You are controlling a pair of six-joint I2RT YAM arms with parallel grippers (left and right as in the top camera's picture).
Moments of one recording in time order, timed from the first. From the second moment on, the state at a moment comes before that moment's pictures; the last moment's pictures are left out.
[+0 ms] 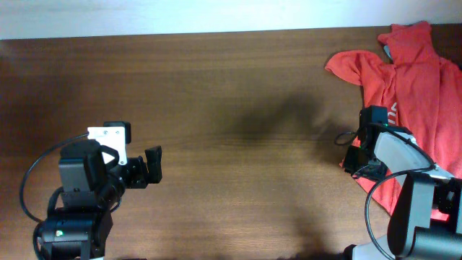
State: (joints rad) left arm 0.01 0.84 0.95 -0.84 0.17 -0.07; right arm -0.21 1.69 0.92 -0.78 0.20 0.25
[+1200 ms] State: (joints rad) left arm 0.01 0.84 0.95 -0.80 0.17 -0.07; right arm -0.17 1.28 0.93 -0.73 -0.15 0.10
